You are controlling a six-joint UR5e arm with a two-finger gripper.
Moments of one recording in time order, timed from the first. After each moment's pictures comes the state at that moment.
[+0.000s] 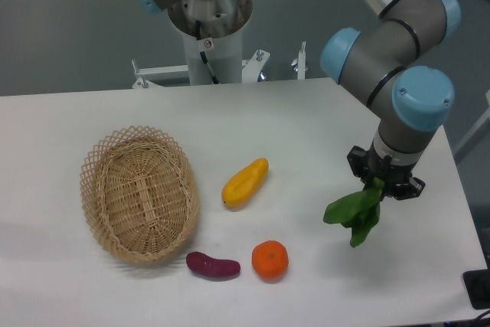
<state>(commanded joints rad) 2.65 -2.08 -1.35 -1.22 1.58 1.30</state>
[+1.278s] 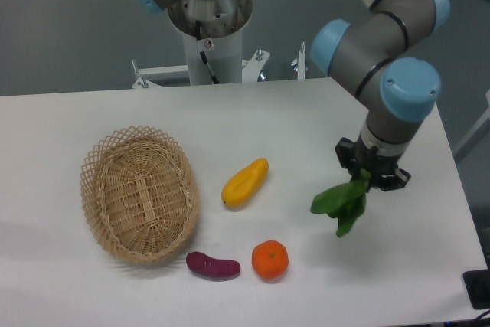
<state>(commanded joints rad) 2.64 -1.93 -1.57 -1.21 1.55 1.40</state>
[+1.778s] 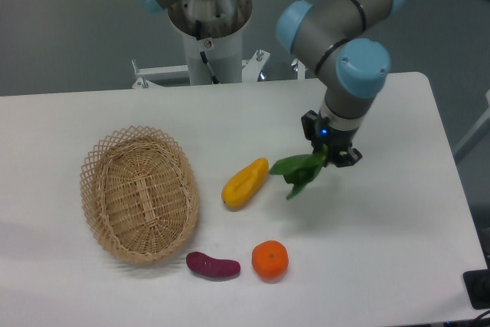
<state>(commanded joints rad) 2.66 -1.81 -1.88 -1.06 1.54 1.66</state>
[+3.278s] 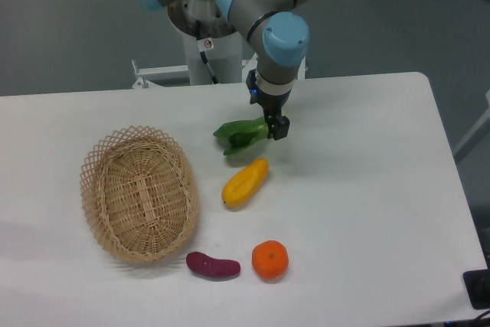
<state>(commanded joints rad) 2.60 -1.66 -2.02 -1.05 1.54 1.78</state>
